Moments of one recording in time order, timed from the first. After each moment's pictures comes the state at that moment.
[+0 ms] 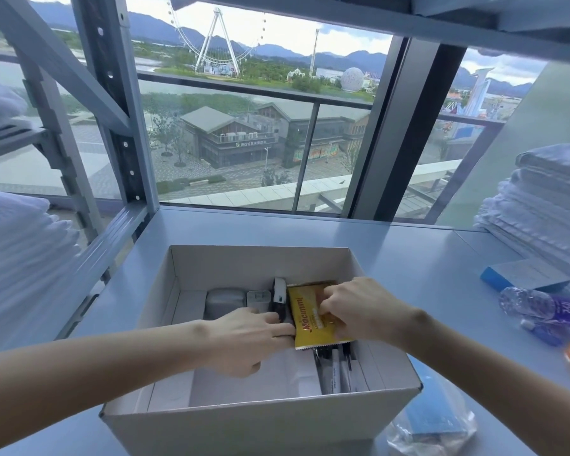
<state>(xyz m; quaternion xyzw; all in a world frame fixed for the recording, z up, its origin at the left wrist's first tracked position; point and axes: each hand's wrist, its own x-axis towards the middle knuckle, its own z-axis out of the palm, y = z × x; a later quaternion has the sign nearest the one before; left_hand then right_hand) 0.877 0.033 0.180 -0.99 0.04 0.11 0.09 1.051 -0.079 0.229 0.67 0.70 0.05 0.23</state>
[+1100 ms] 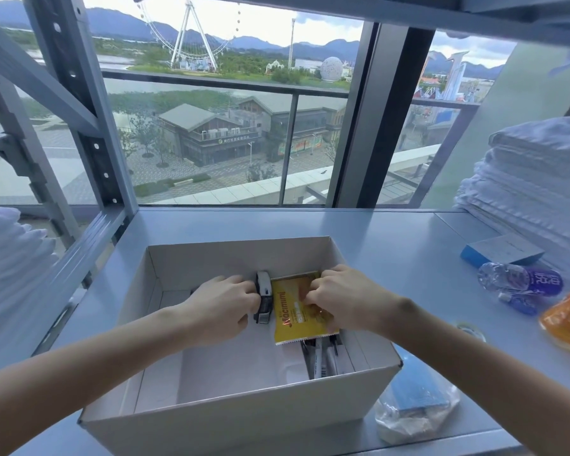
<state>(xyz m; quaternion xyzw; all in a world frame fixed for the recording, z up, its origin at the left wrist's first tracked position) 0.882 0.054 0.185 -0.99 -0.11 0.02 0.08 1.053 -0.087 0.225 0.67 0.71 0.05 0.21</state>
